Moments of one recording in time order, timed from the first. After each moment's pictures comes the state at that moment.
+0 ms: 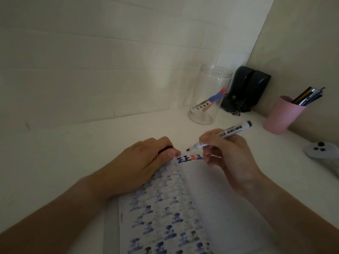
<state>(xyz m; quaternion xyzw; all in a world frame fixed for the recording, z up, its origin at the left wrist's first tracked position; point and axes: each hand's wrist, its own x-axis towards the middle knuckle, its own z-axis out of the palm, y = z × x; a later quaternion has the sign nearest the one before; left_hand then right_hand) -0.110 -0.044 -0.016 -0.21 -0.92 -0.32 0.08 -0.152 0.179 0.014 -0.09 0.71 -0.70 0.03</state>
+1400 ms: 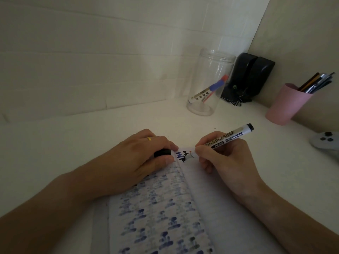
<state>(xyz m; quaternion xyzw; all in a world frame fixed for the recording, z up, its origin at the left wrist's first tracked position) -0.113 -0.050 -0.017 -0.25 -0.93 -0.26 0.07 -0.147 0.181 -0.017 -0.15 0.76 -0.63 -0.03</state>
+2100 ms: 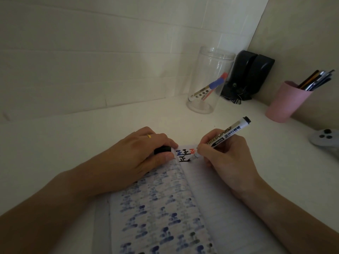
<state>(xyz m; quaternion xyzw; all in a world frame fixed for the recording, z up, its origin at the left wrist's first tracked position) -0.112 -0.050 -0.017 -0.24 -0.93 -0.27 0.07 -0.146 0.180 -0.016 -0.13 0.80 -0.58 -0.06</state>
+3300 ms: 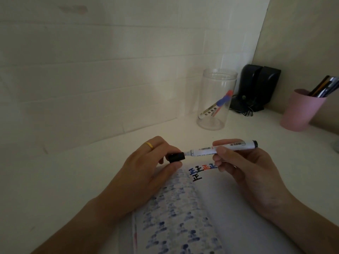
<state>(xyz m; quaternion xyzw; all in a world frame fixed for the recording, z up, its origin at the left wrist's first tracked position) -0.104 -0.045 -0.004 -0.21 -0.91 -0.25 0.25 -0.145 0.192 -0.006 -0.14 0.57 -0.81 0.03</state>
